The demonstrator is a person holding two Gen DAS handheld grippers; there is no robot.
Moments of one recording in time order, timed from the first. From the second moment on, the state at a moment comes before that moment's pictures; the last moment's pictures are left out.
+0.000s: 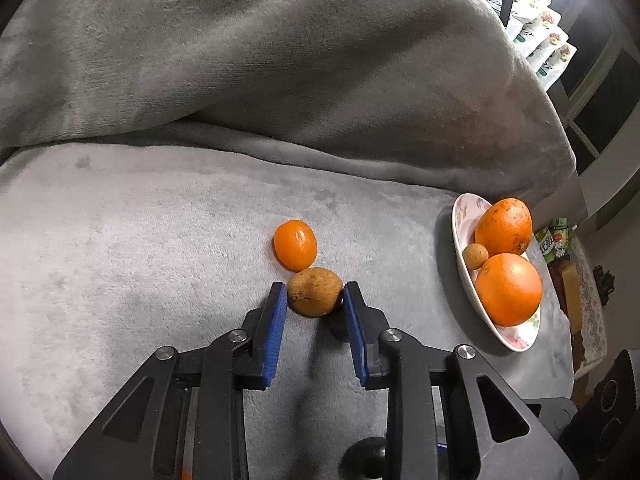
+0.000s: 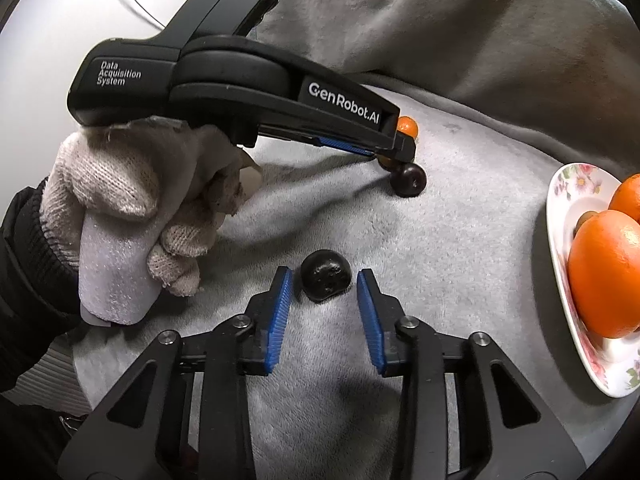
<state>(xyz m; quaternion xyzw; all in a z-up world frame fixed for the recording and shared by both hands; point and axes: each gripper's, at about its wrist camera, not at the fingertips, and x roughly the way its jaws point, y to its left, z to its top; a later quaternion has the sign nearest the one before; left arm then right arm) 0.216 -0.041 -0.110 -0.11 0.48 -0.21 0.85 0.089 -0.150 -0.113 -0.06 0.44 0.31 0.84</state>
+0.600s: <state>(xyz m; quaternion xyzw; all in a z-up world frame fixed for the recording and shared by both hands) 0.198 -0.025 -0.093 -0.13 0.45 -0.20 0.86 0.086 -0.174 -0.100 -0.04 0.41 0.30 0.86</state>
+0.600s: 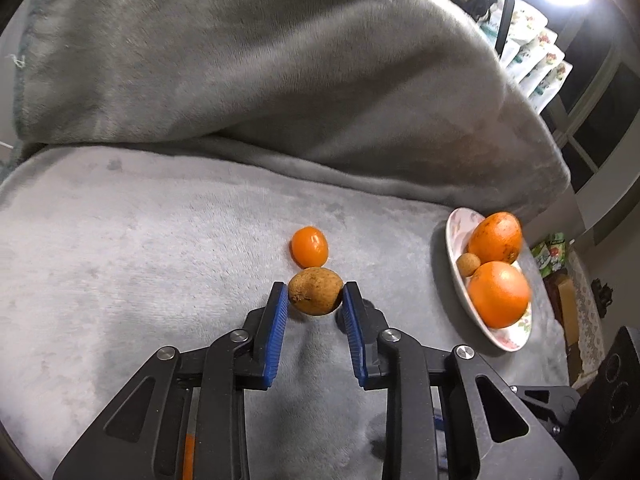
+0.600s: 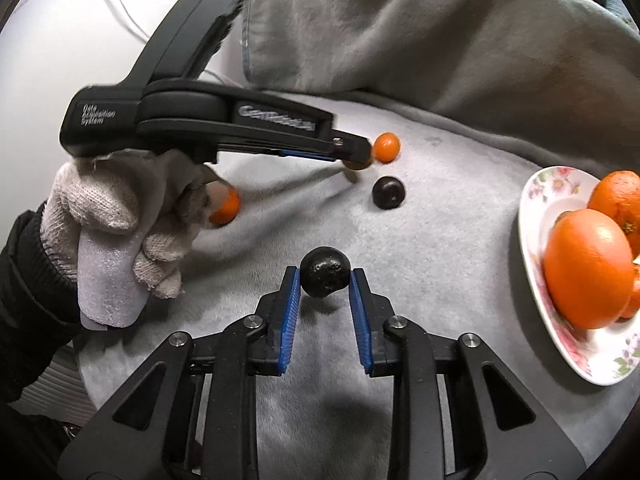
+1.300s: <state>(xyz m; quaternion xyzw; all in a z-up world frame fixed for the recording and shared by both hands) 0.196 -0.074 -0.053 -0.12 0.41 -0.26 0.87 0.060 -0.295 -0.054 0.01 0.35 0.19 0.92</state>
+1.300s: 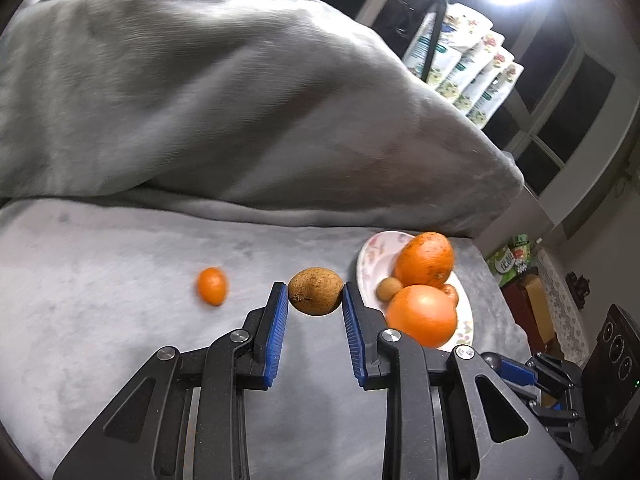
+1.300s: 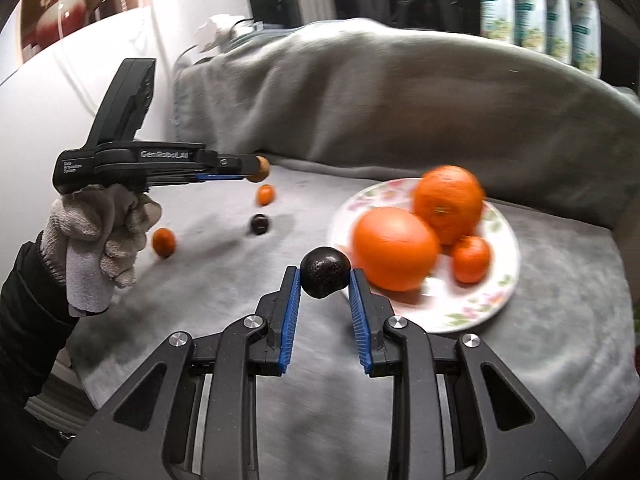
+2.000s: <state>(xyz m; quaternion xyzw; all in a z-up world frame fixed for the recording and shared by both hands) 0.218 -0.145 -0.055 -0.09 0.42 -0.30 0.85 0.063 -0.359 -0.060 0.03 0.35 0.14 0.92</state>
